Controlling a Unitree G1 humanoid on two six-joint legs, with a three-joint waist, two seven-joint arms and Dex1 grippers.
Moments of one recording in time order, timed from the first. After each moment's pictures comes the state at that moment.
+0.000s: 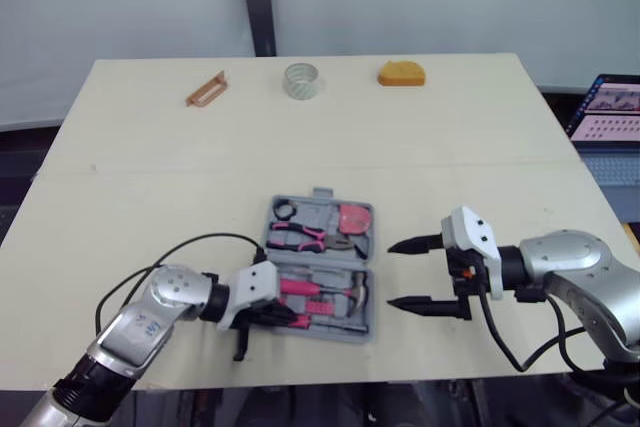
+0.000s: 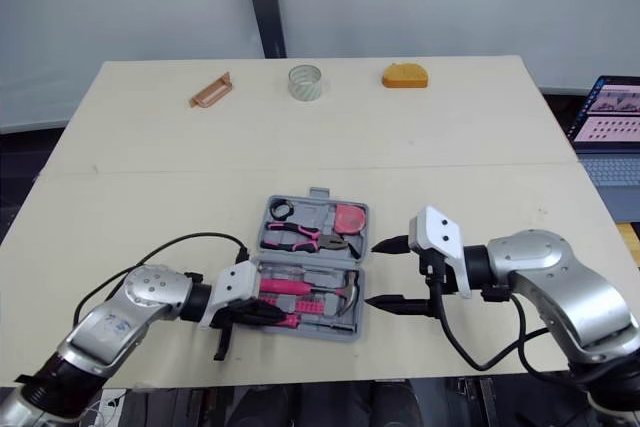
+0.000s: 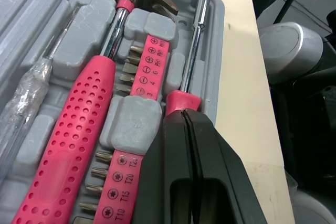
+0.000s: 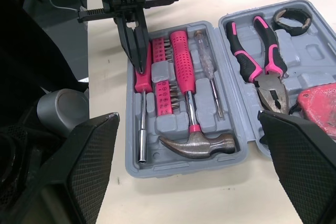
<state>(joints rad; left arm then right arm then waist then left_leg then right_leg) -0.16 0.74 -0.29 -0.30 -0.19 0.44 -1.05 -0.23 -0.91 0.04 -0.48 0.58 0.63 1.12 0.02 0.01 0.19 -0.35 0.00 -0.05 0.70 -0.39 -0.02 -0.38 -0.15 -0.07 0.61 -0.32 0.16</state>
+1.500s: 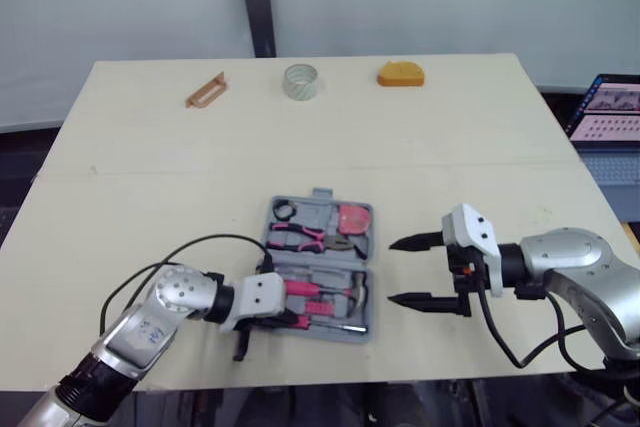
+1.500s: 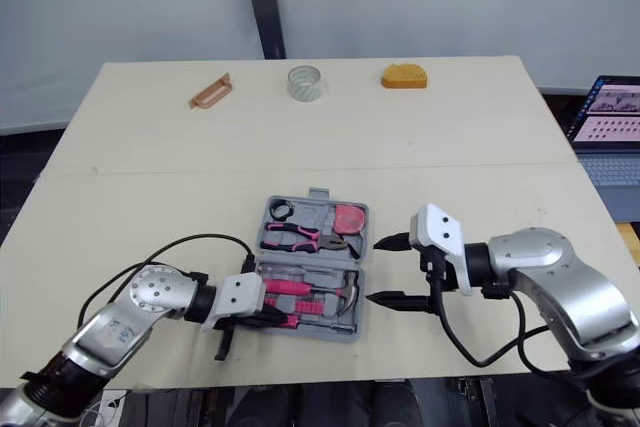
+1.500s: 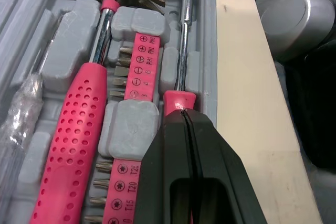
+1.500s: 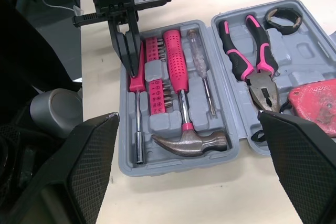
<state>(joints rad) -0.15 0.74 -0.31 -0.28 -0.18 0.39 -1.05 -0.24 -0.90 0.03 -0.47 0.58 0.63 1.10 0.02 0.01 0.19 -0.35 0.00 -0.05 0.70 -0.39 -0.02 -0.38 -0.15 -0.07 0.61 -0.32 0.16</state>
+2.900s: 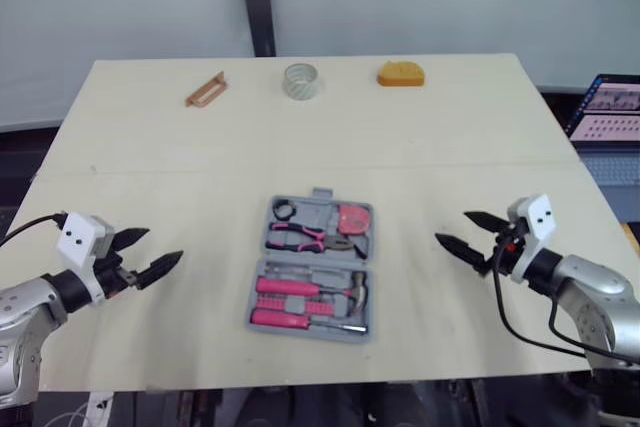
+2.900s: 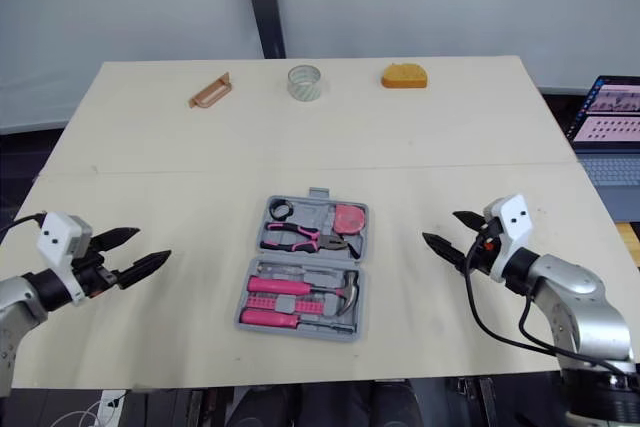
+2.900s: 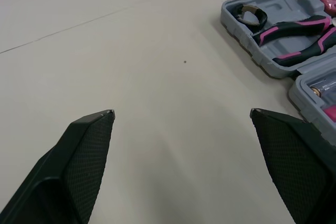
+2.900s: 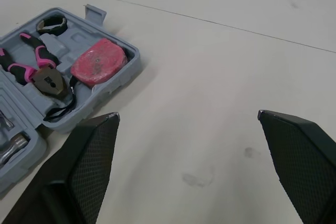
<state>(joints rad) 0.09 0.74 0.46 -0.14 -0.42 0.45 -0.79 -0.10 -0.66 -0.24 -0.11 0.48 0.45 0.80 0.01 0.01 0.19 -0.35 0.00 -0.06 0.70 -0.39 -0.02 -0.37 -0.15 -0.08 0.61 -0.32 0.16</state>
